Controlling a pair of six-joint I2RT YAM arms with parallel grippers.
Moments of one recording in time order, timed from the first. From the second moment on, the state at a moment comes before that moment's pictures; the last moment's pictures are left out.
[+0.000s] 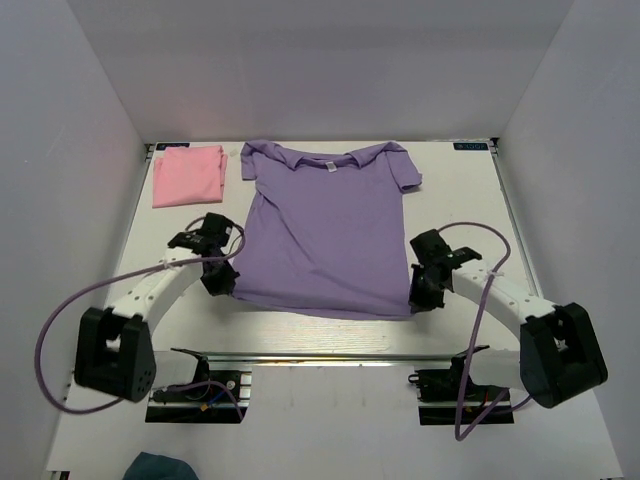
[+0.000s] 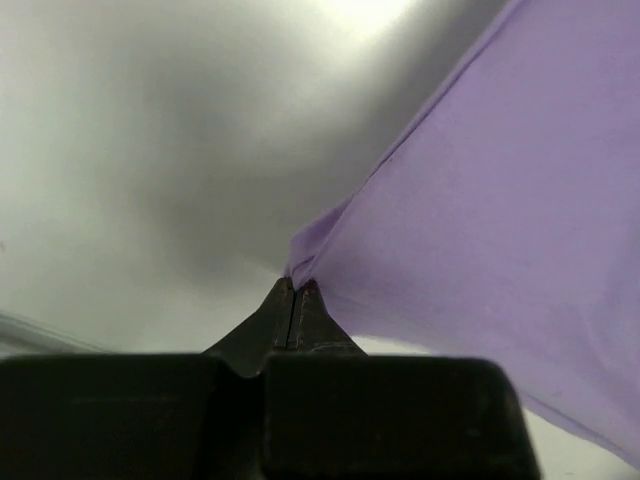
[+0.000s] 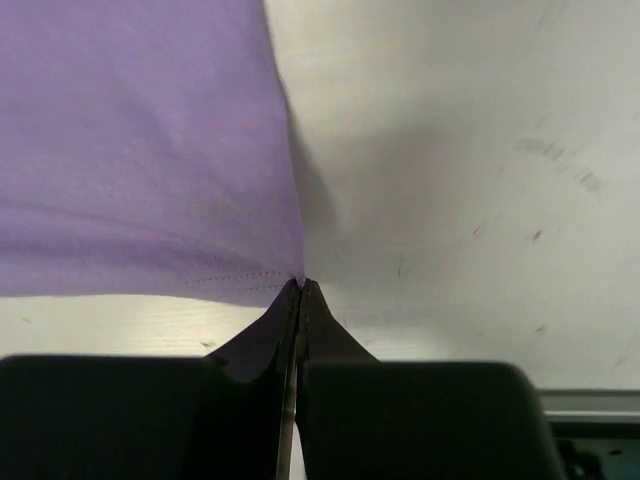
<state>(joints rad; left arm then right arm) -0.26 1.24 0.85 -0.85 -0.19 -0.82 0.44 1.24 0.71 -0.76 0.03 0.59</state>
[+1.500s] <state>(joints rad) -0.30 1.96 1.36 -0.57 0.06 -0.64 0.32 2.38 1.95 -0.43 -0.15 0.22</state>
